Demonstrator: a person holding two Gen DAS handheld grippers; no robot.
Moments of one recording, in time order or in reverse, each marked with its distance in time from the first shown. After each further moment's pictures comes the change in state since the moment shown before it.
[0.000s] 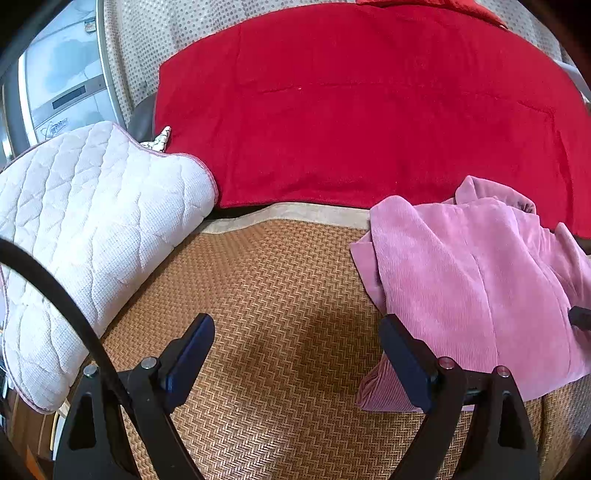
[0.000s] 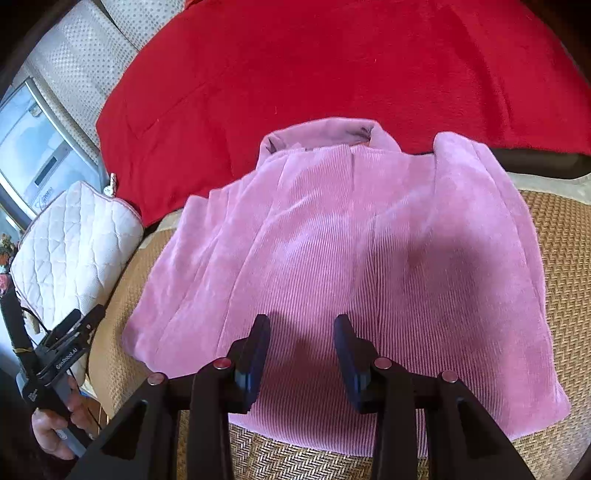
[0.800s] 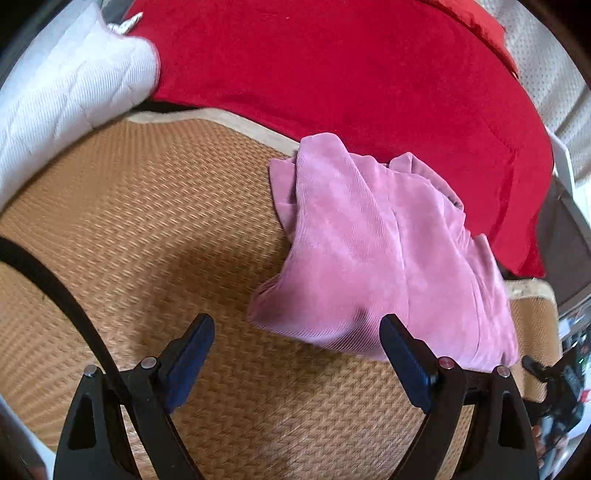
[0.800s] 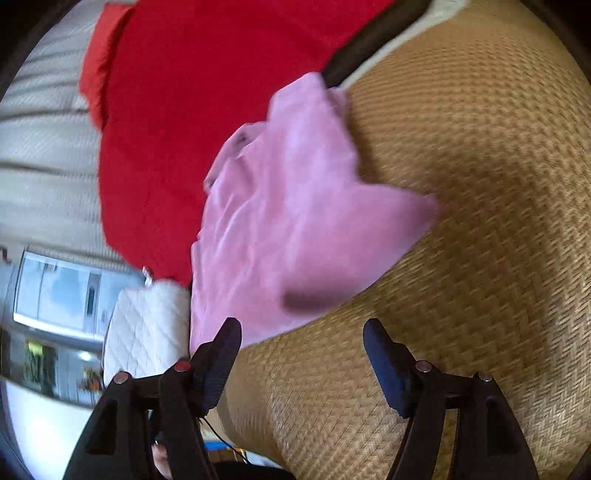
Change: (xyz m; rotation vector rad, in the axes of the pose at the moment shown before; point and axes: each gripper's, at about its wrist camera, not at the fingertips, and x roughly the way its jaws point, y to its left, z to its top) left arm 0.021 -0.005 -0.041 -0.291 0.232 -0.455; right arm -0.066 -0.125 -0.081 0.597 -0.003 0.269
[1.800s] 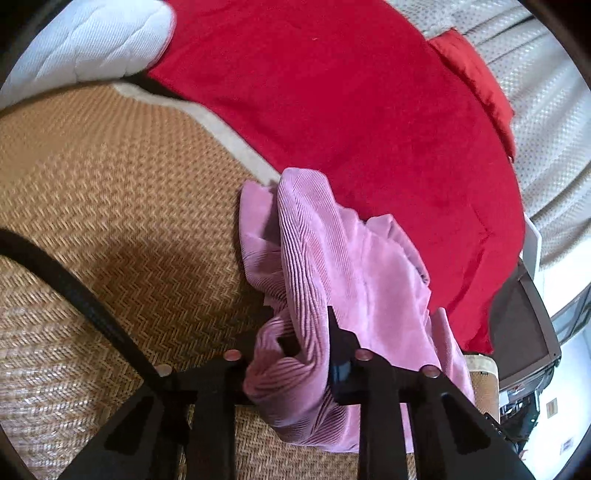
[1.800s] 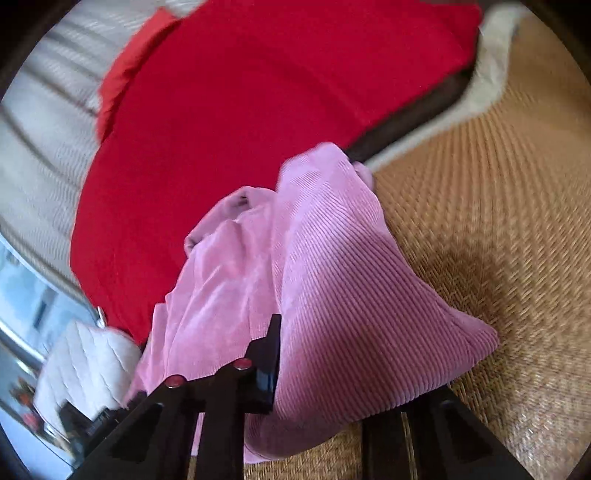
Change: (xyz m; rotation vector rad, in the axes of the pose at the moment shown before) left arm 0.030 0.005 0.021 -0.212 -0.143 -0.238; right arm 0.056 0.055 0.007 -0.220 -0.360 -0.171
